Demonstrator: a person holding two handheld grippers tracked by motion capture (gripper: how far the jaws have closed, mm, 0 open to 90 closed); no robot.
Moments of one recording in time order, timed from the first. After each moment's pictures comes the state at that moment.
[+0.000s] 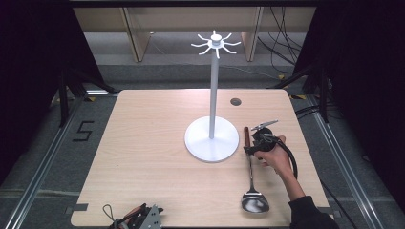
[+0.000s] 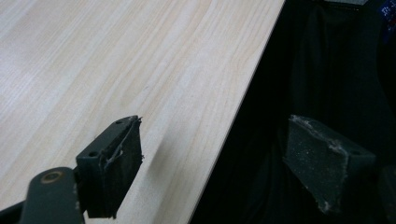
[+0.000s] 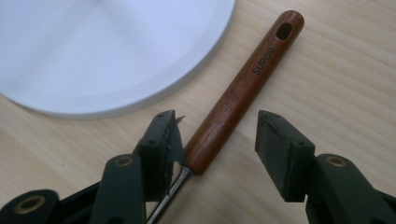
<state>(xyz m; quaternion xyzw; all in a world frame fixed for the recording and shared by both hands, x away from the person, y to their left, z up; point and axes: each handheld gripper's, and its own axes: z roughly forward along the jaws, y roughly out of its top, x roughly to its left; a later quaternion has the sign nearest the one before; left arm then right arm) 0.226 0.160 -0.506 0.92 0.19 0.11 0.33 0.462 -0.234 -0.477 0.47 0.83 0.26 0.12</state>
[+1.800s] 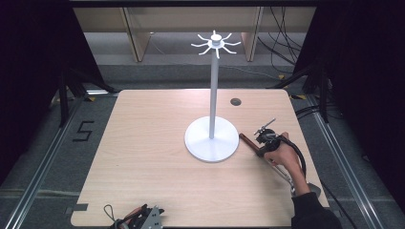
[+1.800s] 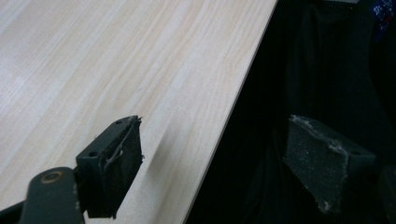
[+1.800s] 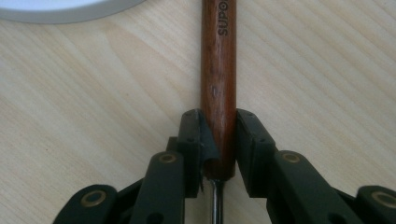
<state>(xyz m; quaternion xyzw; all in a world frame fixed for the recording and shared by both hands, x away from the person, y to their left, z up) 0.225 0.159 -0.506 0.92 0.18 0.10 0.32 0.467 -0.250 -0.476 0.43 0.89 0.13 0.10</state>
